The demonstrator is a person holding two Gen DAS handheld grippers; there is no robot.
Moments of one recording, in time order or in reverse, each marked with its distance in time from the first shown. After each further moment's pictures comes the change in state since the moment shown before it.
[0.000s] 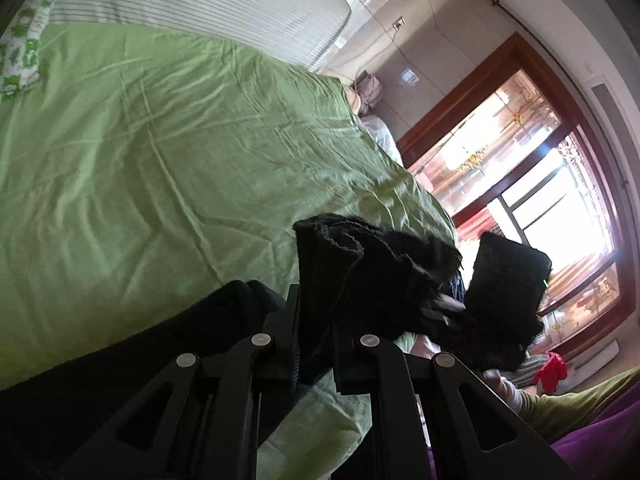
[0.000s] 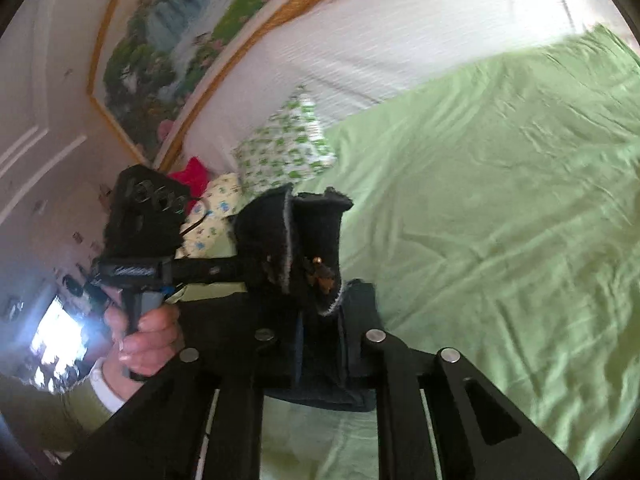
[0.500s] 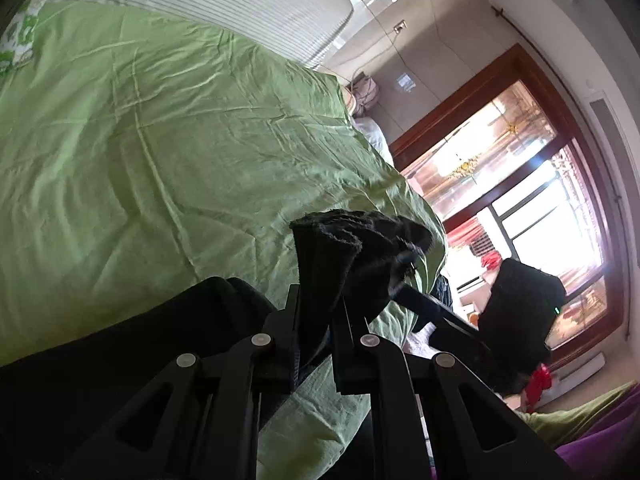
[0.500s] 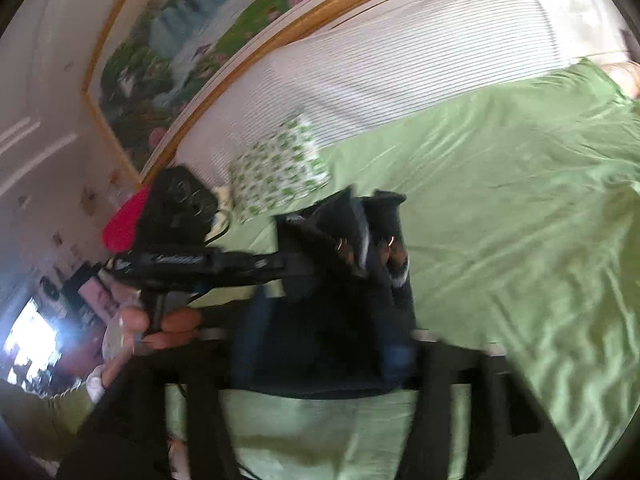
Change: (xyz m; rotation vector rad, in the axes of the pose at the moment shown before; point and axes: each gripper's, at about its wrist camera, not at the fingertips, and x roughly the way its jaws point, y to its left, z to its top) left arm 0.023 -0.008 -0.002 -0.034 0.010 -0.052; right arm -0.035 0.014 -0.022 0.018 -0.112 -0.170
